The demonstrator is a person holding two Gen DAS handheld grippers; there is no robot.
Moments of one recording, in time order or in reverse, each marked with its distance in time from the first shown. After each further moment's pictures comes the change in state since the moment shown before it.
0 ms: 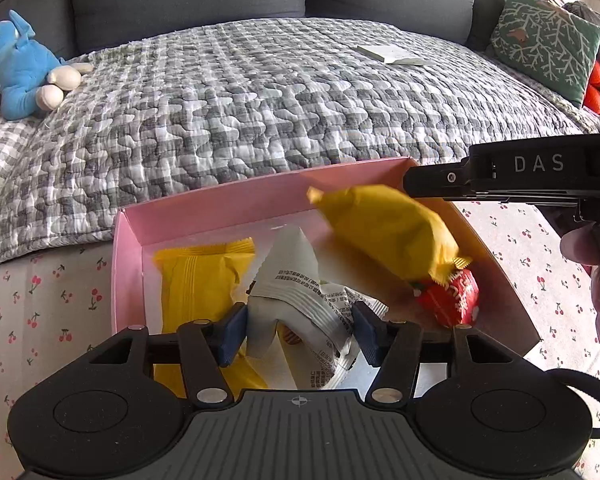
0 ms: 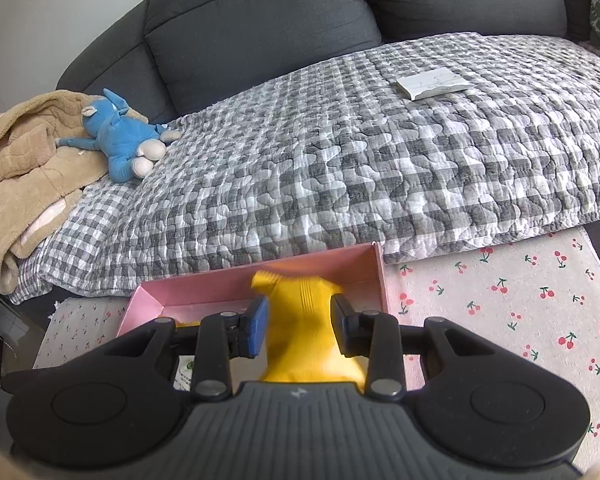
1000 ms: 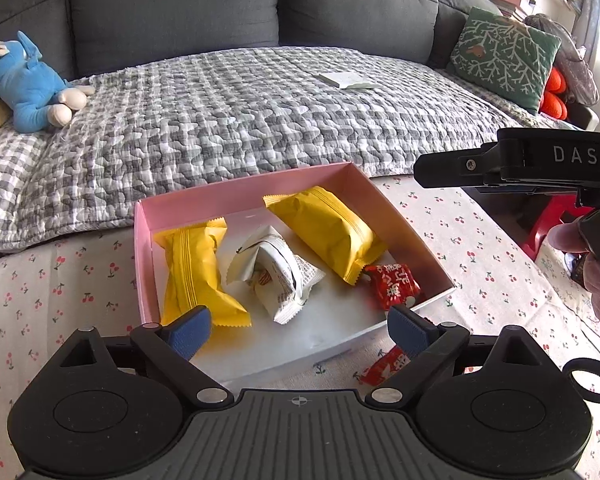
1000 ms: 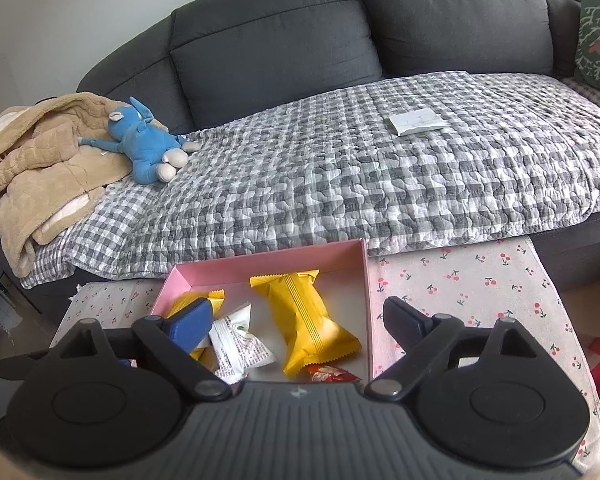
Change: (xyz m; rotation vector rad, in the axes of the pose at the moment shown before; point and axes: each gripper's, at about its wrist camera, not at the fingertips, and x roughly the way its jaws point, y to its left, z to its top) left arm -0.088 -0.016 -0.040 0.025 -0.069 -0.059; right arm -0.088 0.019 -0.027 -0.083 -0.042 -0.024
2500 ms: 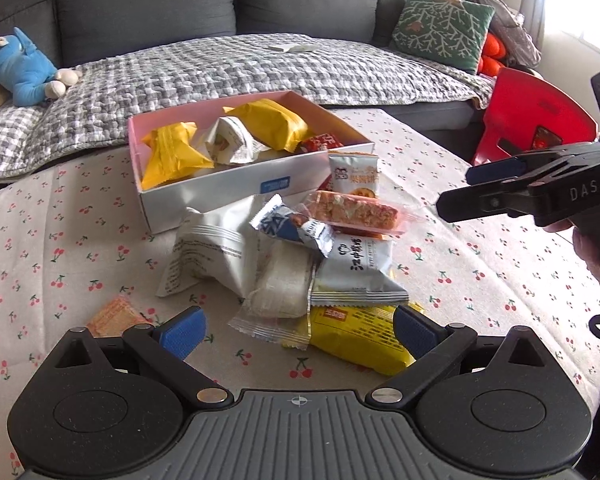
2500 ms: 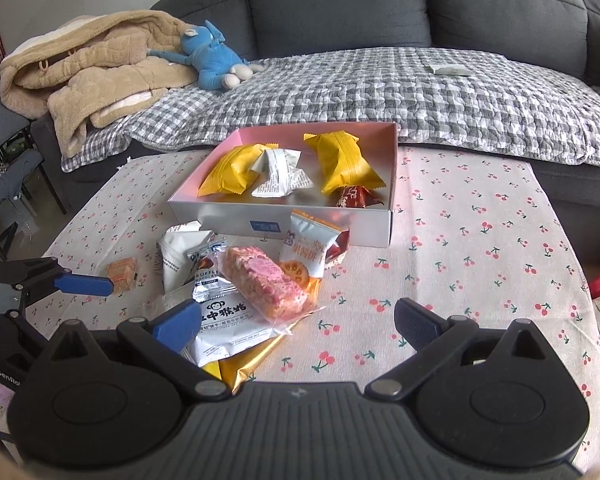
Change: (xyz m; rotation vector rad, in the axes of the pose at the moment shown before) left arm -0.065 -0.022 -0.146 0.109 -0.028 -0.091; right arm -0.063 0.013 -0.124 -0.203 0.092 0.061
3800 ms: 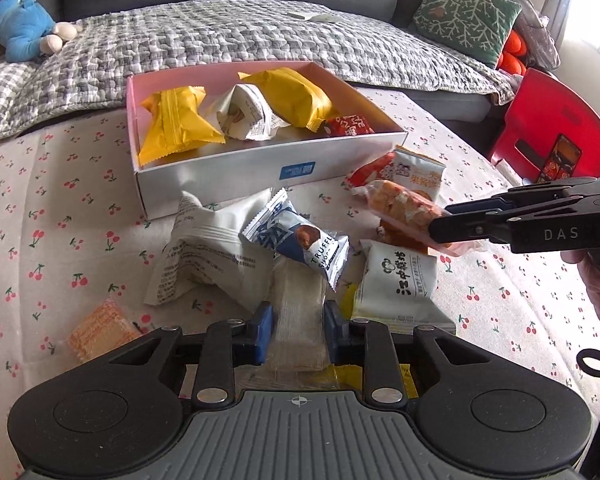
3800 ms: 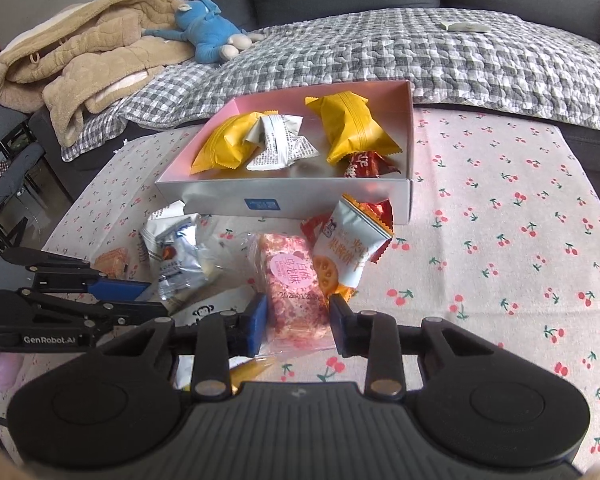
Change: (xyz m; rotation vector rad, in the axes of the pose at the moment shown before) left arm 0.034 0.034 0.016 -0.106 0.104 -0.024; right arm 0.029 -0.017 0.003 0.047 0.104 0.035
